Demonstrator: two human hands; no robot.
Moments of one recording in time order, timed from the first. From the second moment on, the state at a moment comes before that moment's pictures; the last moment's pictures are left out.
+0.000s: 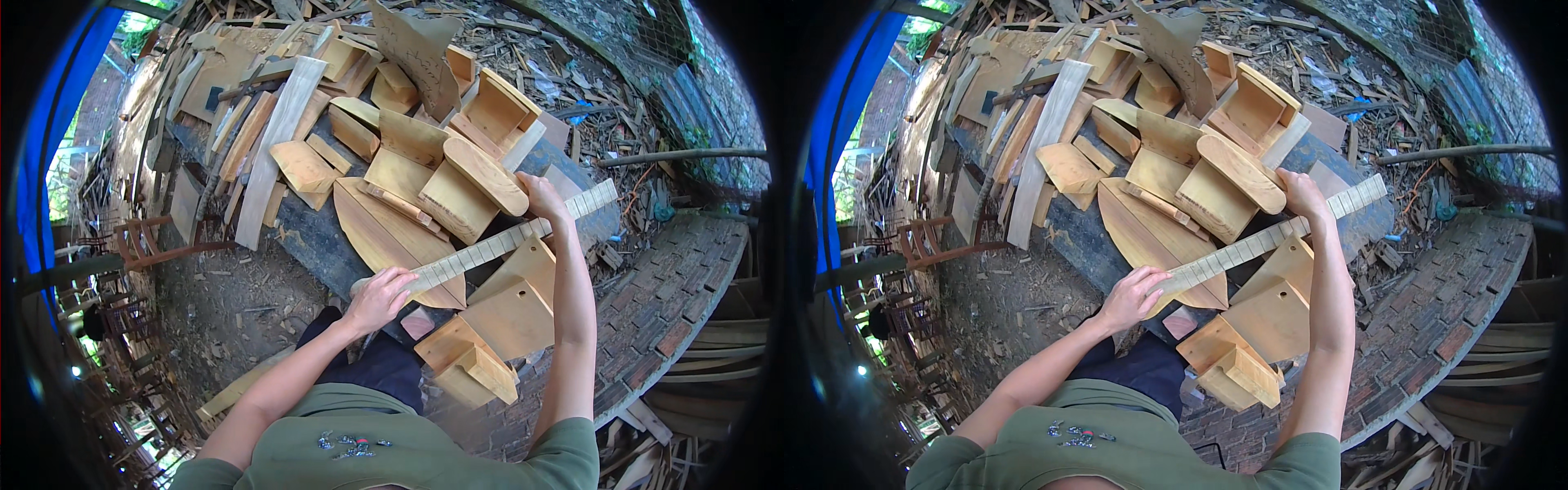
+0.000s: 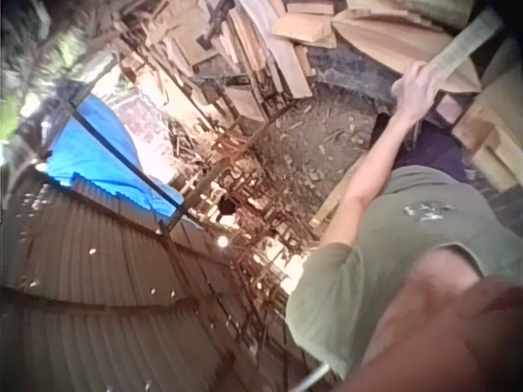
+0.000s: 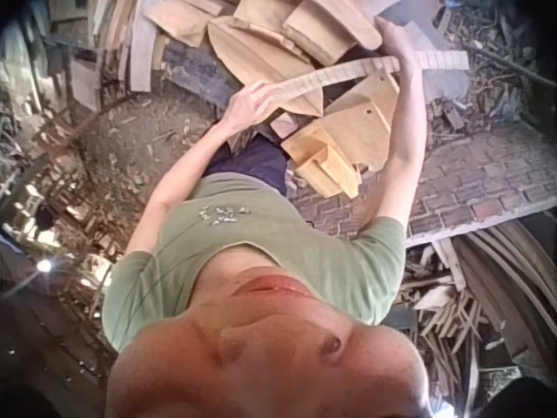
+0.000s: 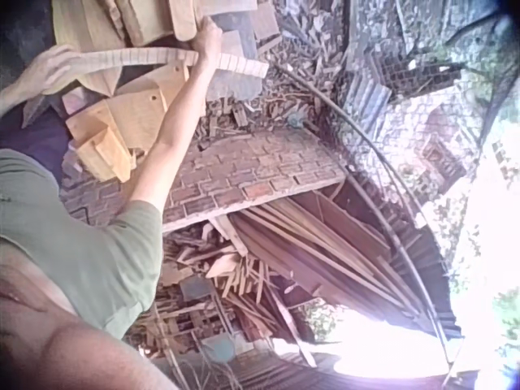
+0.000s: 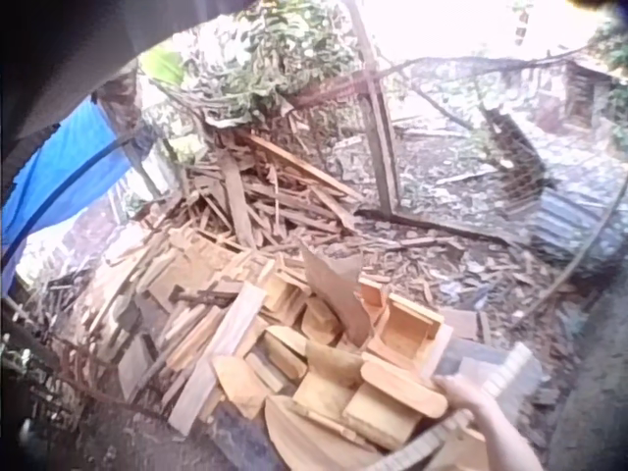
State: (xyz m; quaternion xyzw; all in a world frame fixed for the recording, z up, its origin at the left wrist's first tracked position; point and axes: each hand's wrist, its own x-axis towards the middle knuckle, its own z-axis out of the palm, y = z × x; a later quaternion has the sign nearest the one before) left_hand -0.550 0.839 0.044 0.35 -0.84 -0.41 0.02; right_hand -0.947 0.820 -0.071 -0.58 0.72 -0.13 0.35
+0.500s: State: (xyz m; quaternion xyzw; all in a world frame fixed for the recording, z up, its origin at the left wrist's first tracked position) left_hand -0.552 0.809 0.047 0.35 -0.83 -0.43 0.02; right_hand -0.949 0.822 -0.056 -0.54 0.73 -0.24 0.35
